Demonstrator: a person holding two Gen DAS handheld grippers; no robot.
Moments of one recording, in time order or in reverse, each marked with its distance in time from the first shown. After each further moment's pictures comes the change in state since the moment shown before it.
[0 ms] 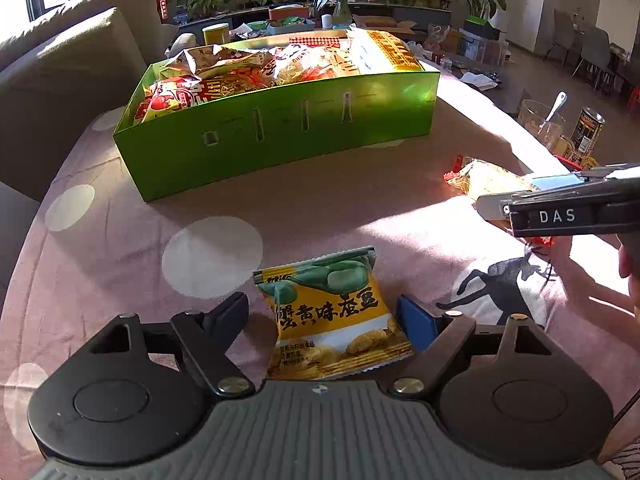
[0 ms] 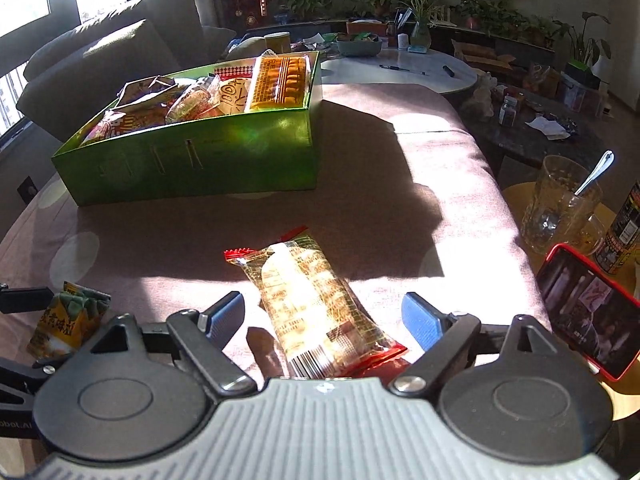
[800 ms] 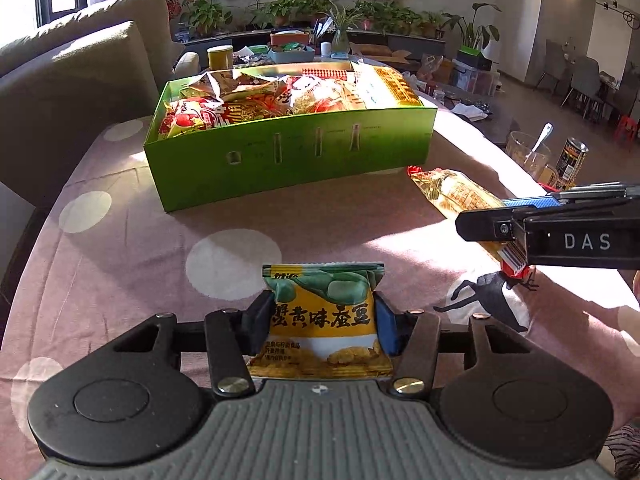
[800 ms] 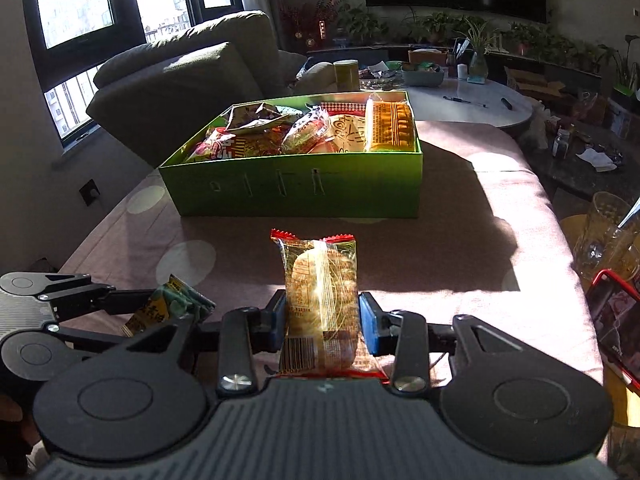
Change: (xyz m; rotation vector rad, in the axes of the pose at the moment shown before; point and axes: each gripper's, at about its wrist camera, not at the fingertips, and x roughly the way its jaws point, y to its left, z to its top) left arm -0.028 0.019 -0.009 -0.031 -0.092 -0.044; right arm -0.048 0.048 0.005 -0.020 -0.071 0.193
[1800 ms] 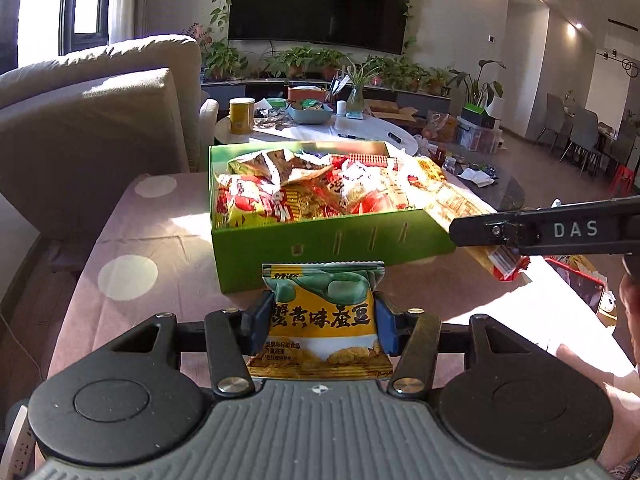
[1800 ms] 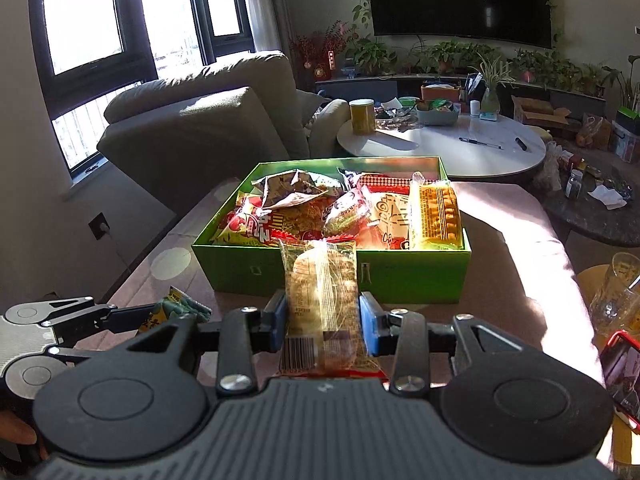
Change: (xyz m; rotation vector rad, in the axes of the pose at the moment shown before) left arm -0.023 0.053 0.037 -0.051 -0.161 -0.014; right arm 0.008 0.034 0.059 0.008 -0.079 0.016
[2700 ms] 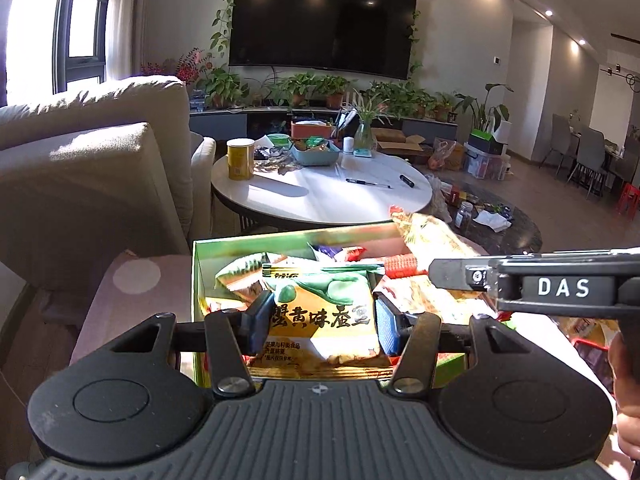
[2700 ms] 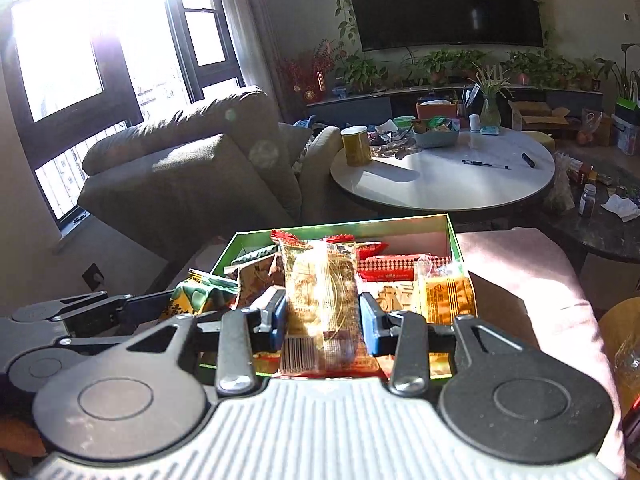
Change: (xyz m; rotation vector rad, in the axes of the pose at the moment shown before) left arm 0.083 0.014 0.101 -0.003 -0.070 0.018; right arm 0.052 -0.024 0.069 0.080 -0.073 0.013
